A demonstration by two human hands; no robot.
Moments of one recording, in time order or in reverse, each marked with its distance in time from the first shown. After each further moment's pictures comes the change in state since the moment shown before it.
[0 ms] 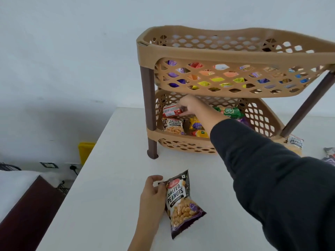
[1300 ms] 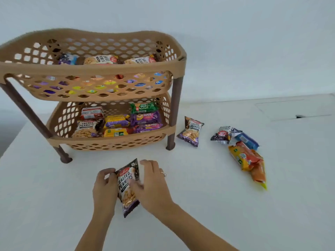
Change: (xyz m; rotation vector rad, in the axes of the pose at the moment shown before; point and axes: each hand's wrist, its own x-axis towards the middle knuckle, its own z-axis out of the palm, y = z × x) left_hand -0.049 0.027 0.140 0.078 0.165 0.067; right_hand -0.270 0.246 -0.091 -0.311 0.227 -0.480
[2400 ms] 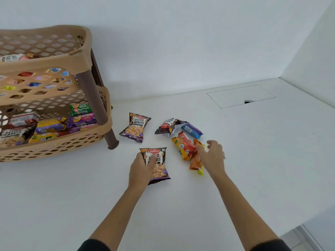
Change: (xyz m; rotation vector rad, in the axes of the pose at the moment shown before) left_hand -0.090 0.008 0.254 0.470 -0.356 0.378; right_hand -0.026 0.259 -0.242 0.033 0.494 0.643
